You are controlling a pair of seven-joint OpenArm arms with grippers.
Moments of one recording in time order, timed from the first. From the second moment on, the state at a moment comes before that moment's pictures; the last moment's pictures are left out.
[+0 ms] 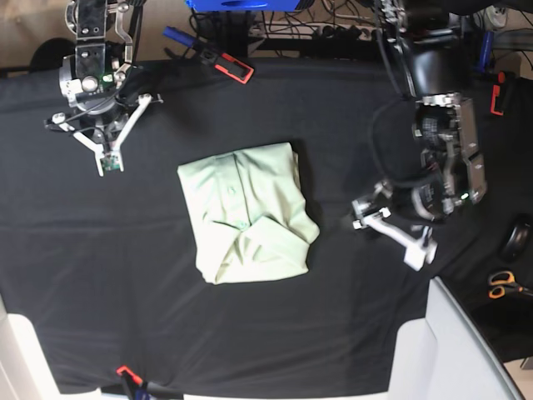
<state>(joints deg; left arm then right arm) -6.4 -9.7 -15.9 76.4 -34.7 -8.1 61.4 -21.4 -2.1 5.6 98.3 -19.5 9.3 -47.3</state>
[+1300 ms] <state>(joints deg) -18.9 -5.9 -16.1 49.0 -39.6 -8.0 52.5 -22.2 -2.1 5.6 98.3 -19.5 9.3 -47.3</state>
